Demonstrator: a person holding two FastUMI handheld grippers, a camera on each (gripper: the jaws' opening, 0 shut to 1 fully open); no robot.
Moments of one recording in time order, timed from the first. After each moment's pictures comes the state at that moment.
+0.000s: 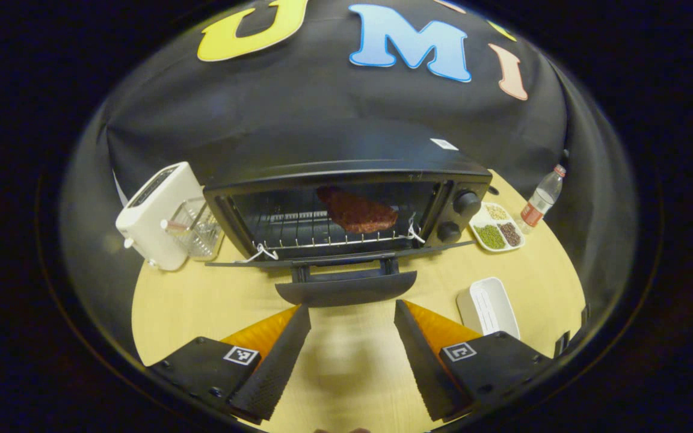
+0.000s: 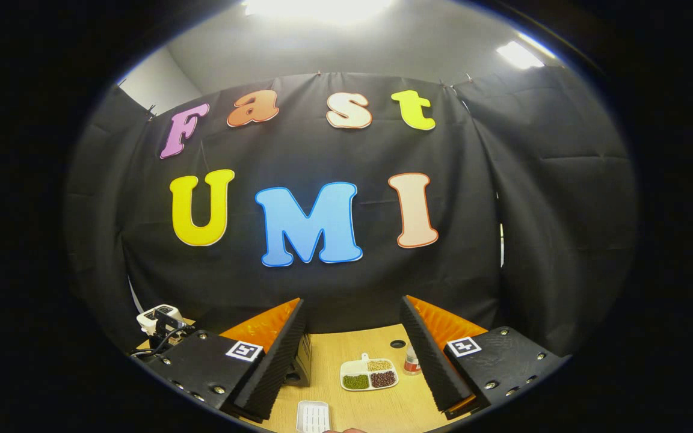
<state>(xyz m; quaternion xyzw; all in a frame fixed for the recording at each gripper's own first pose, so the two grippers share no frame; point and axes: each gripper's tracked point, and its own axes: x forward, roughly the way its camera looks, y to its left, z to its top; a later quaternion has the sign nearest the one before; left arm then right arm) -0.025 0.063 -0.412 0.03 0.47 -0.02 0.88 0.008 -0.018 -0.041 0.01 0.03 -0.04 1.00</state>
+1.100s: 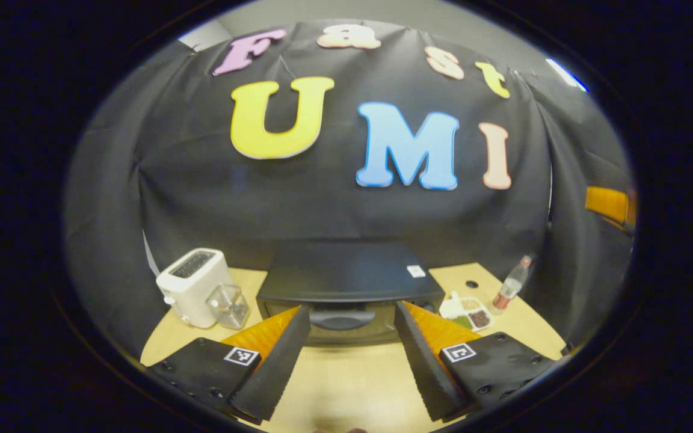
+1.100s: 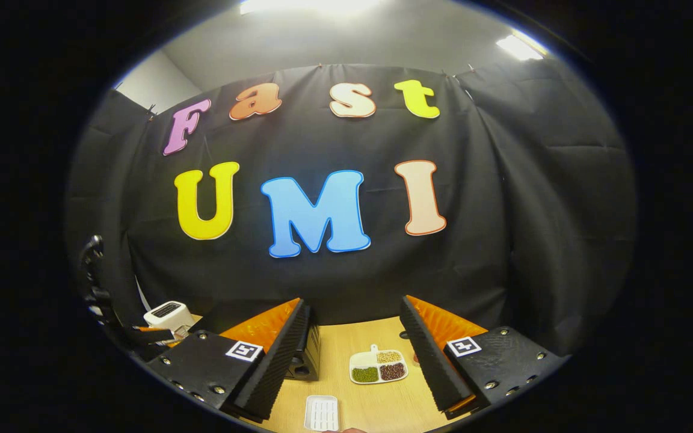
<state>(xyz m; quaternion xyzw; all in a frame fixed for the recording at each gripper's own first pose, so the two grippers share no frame) -0.002 0.057 -0.202 0.00 0.21 0.02 0.98 0.018 0.005 -0.059 0.01 0.04 -0.01 1.00</state>
